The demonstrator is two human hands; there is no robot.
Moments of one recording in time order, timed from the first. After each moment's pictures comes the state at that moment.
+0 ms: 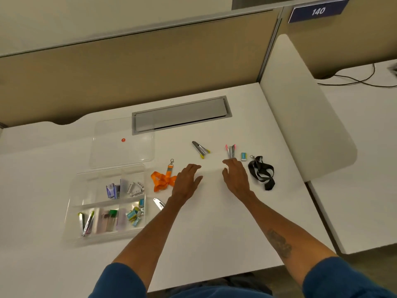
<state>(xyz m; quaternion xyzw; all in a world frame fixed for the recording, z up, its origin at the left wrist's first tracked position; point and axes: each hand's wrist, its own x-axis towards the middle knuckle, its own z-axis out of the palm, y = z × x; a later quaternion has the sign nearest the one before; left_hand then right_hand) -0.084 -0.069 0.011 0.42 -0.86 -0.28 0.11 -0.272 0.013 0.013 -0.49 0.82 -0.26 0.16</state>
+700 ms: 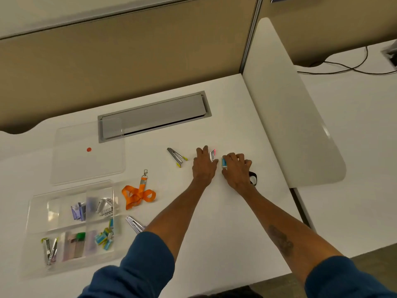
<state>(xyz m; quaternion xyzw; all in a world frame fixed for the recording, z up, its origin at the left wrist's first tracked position) -0.278 -0.088 0.004 0.54 -0.76 -0.35 0.02 -0.379 -0.007 -0.009 -0.49 0.85 -0.05 0.16</state>
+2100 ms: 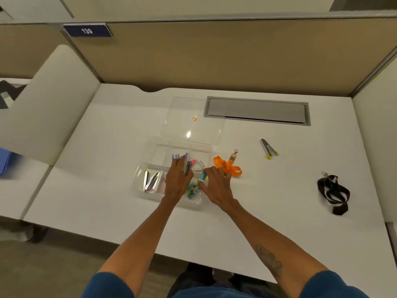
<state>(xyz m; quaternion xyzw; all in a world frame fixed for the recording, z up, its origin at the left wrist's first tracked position) 0.140 -0.073 0.048 0.65 -0.69 -0.23 0.22 -0.017 -0.032 0.030 -0.70 0.67 -0.17 0.18</state>
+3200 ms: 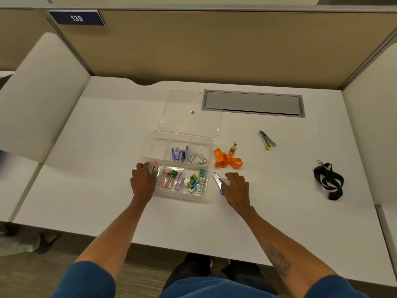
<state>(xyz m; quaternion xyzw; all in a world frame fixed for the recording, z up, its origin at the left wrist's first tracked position) 0.267 -0.073 0.020 0.77 -0.62 -0.14 0.06 -0.042 0.015 -0.006 -0.57 0.77 -0.15 0.24</state>
